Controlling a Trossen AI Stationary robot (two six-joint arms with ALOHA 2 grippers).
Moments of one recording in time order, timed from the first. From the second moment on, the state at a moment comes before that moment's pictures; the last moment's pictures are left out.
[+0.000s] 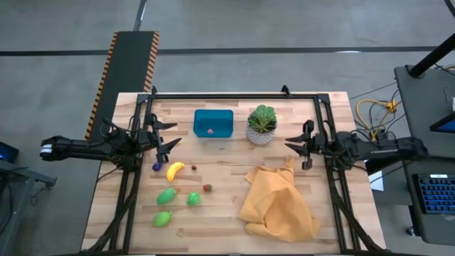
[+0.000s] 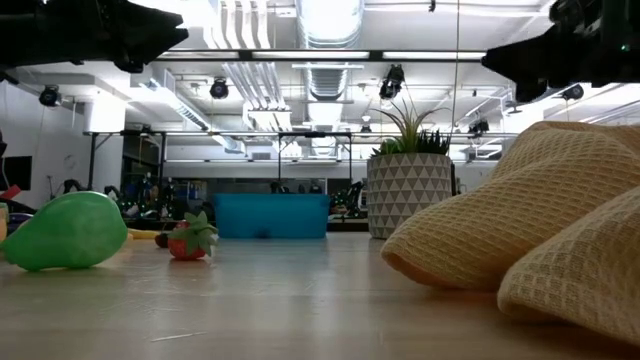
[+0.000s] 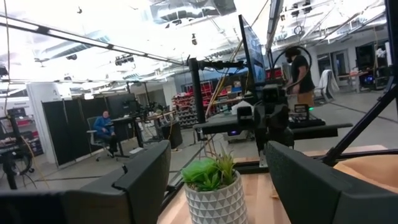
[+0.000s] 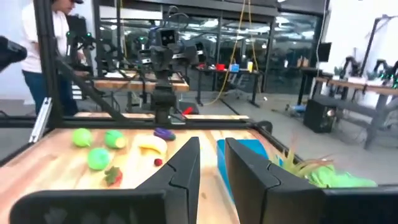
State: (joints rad) left arm 0.01 0.42 0.15 0.52 -0.24 0.27; right arm 0.00 0.31 0.10 0.30 0.12 -0.07
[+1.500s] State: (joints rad) left arm 0.00 0.76 0.42 0.10 -0.17 0.16; right arm -0.07 0.37 0.11 0.36 0.11 -0.05
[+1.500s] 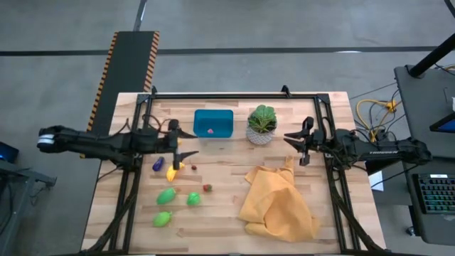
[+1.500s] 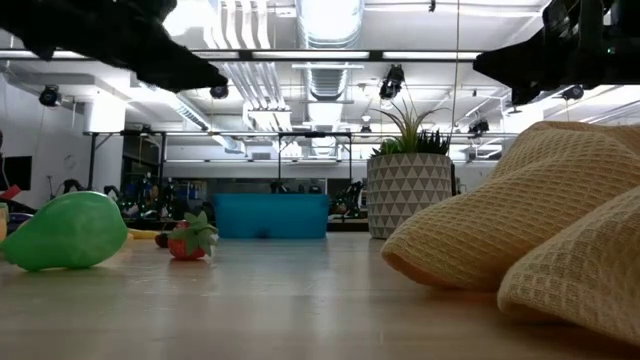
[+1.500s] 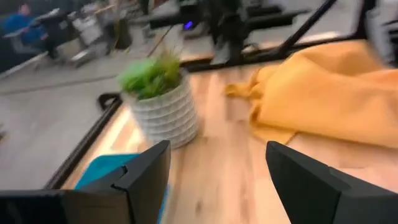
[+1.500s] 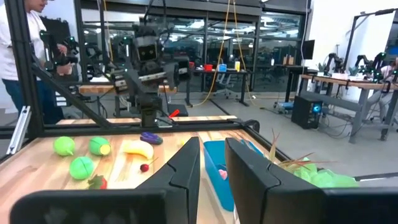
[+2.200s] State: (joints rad) left arm 0.01 0.84 0.53 -0.48 -0.49 -0.14; right arm -0.07 0.37 0.11 0.34 0.11 -0.03
